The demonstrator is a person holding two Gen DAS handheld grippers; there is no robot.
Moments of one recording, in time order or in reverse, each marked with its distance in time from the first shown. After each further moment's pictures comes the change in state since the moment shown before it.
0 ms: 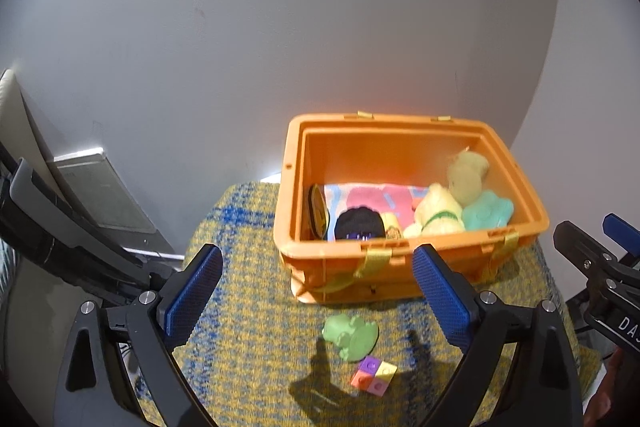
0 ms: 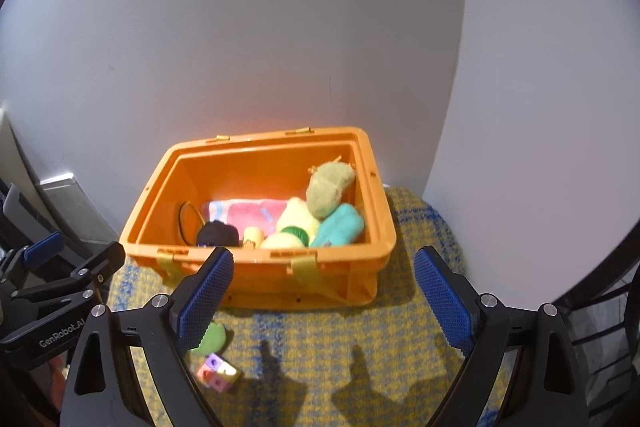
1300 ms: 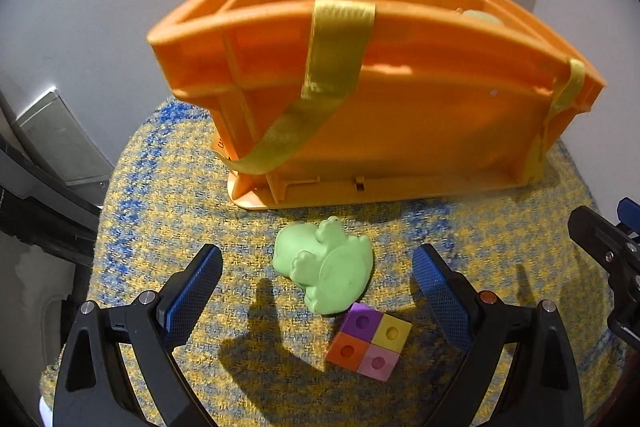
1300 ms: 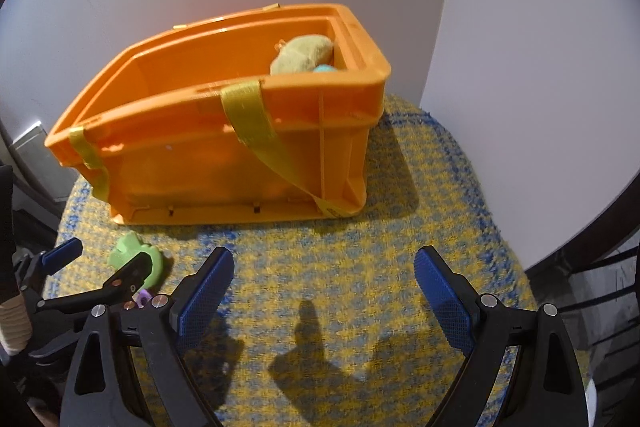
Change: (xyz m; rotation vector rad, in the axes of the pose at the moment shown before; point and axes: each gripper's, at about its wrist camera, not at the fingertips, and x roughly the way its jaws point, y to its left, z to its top) left arm 0.104 -0.036 -0.096 0.044 0.176 -0.027; right arm 0.076 -0.019 -0.091 0.006 0.160 -0.049
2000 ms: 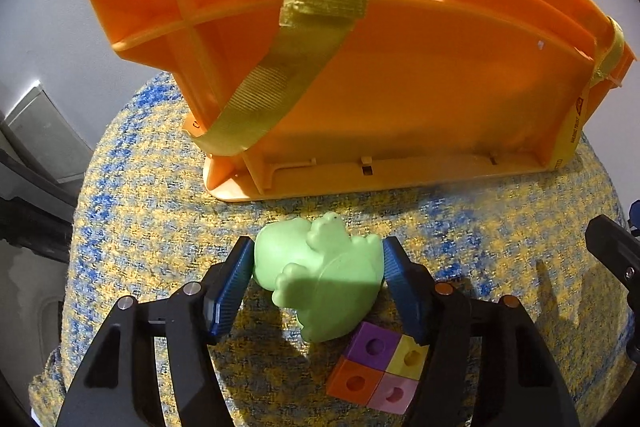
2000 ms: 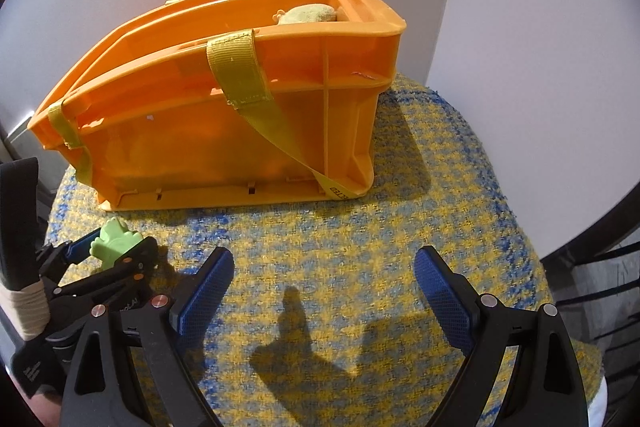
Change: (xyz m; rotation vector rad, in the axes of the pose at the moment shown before) left arm 0.034 -0.007 -0.006 0.019 0.045 -0.005; right arm 0.020 0.002 -0.007 -0.002 0.049 0.001
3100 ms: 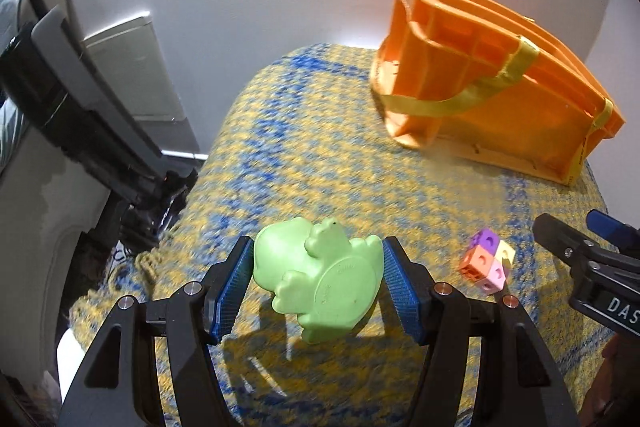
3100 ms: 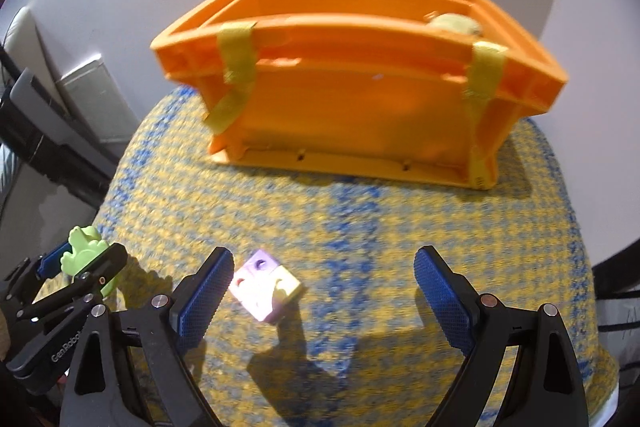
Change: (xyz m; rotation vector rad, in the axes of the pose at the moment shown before) left arm -0.088 0.111 -0.074 -0.244 -0.034 0.078; right arm -0.018 0.102 -0.020 -0.176 0.055 0.150
